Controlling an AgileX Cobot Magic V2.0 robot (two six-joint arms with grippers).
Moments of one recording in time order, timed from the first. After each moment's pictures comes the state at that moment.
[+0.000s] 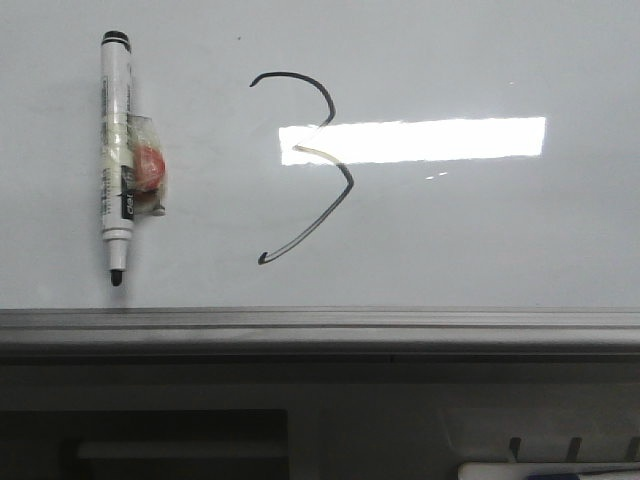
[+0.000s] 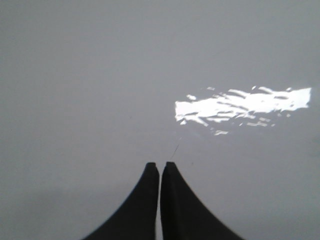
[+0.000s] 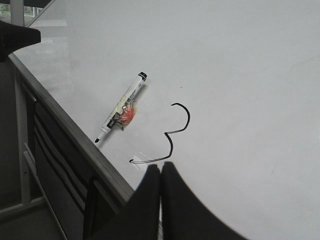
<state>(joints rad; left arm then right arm) -0.03 0.00 -0.08 0.00 0.08 0.08 0.79 0.12 -0.34 0.00 0.32 -0.27</state>
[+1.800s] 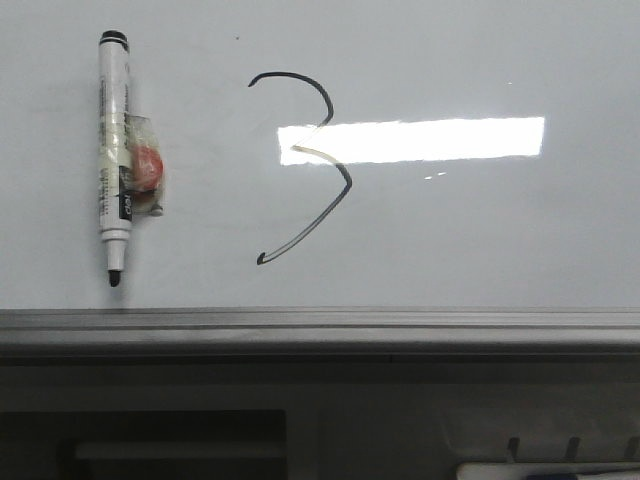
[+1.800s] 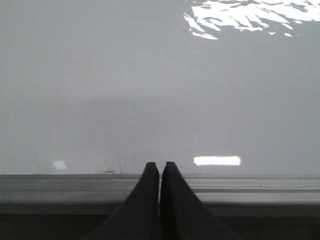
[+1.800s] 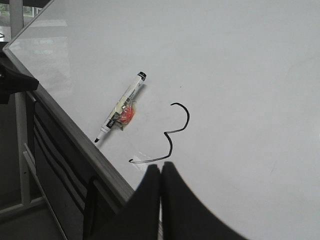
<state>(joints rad) 0.02 0.00 0.00 0.05 0.33 0.00 0.79 0.12 -0.34 0.00 0.32 -0.26</state>
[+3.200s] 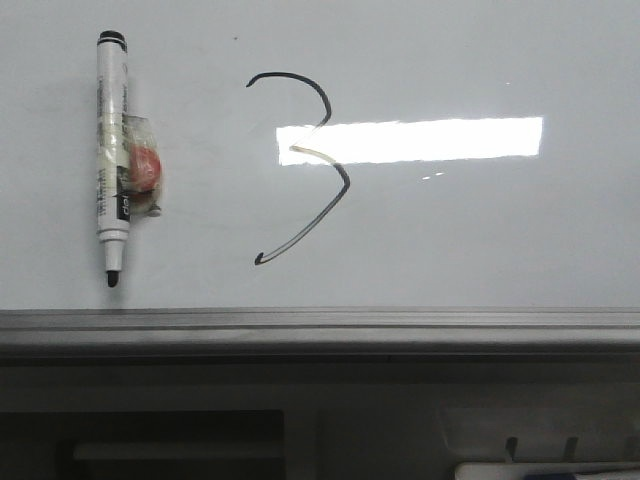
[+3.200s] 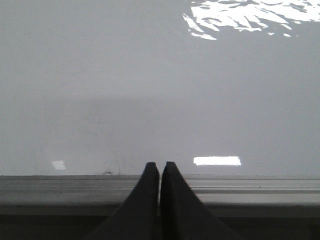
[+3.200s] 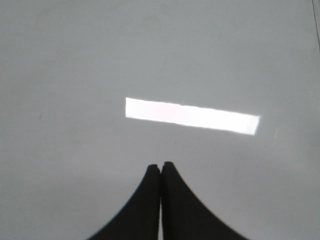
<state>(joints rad) 0.02 0.00 0.00 0.05 0.33 0.00 0.04 0.00 0.01 0.08 -0.05 -0.26</state>
